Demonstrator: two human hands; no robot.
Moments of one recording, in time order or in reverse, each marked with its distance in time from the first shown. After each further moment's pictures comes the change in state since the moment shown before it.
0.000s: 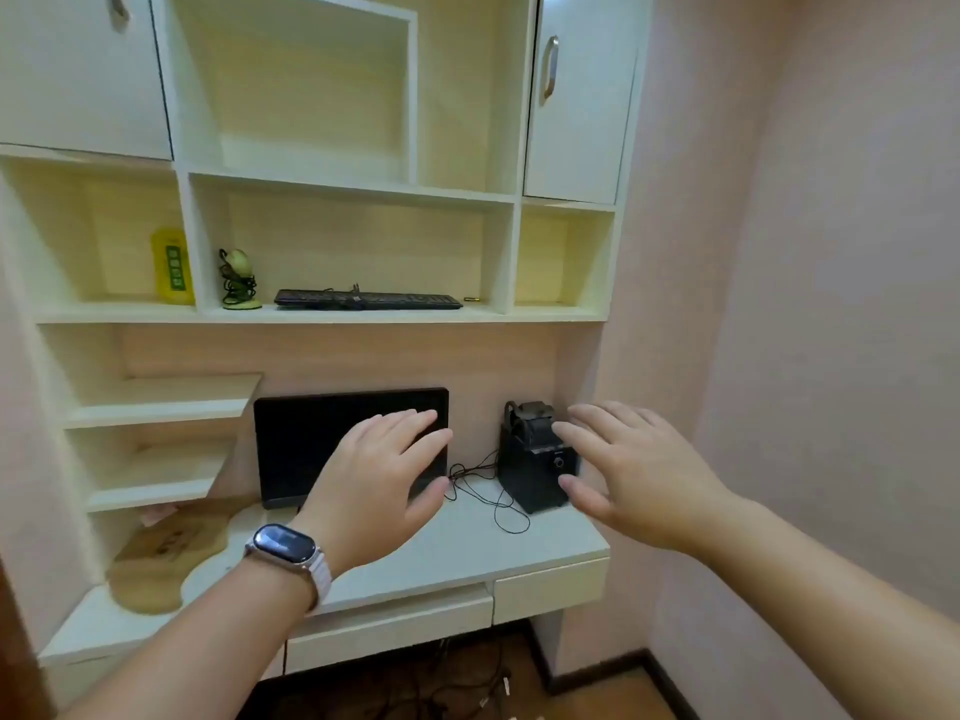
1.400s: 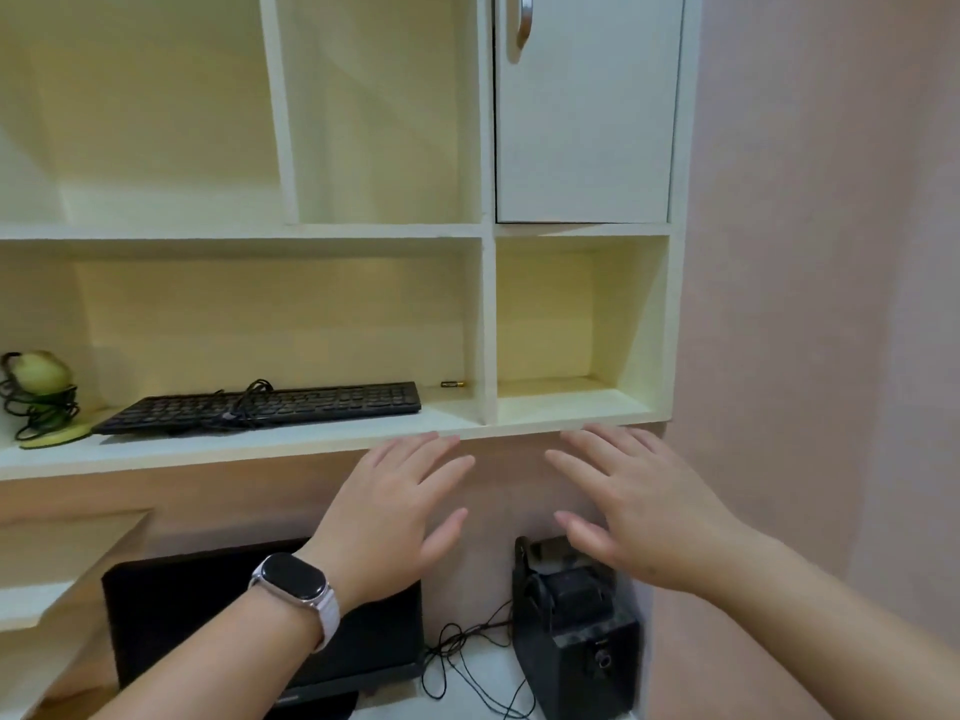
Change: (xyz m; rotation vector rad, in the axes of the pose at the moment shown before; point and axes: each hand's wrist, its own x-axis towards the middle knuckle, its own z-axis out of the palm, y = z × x) left_hand 0.338 -0.084 0.226 0.175 0.050 0.075; right_hand 0.233 0.261 0.255 0.083 0.116 -0.090
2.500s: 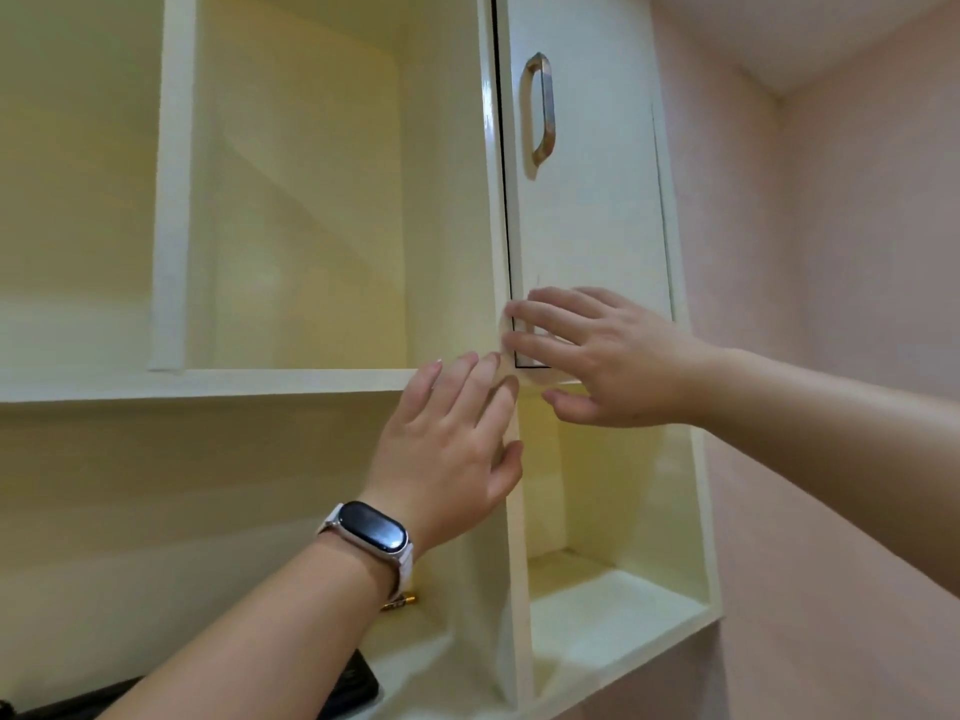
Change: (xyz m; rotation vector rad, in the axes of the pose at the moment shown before) left_hand 0.255 -0.137 0.062 0.140 0.665 0.180; right_hand 0.274 0.116 -0.037 -0.677 0.157 -0.167
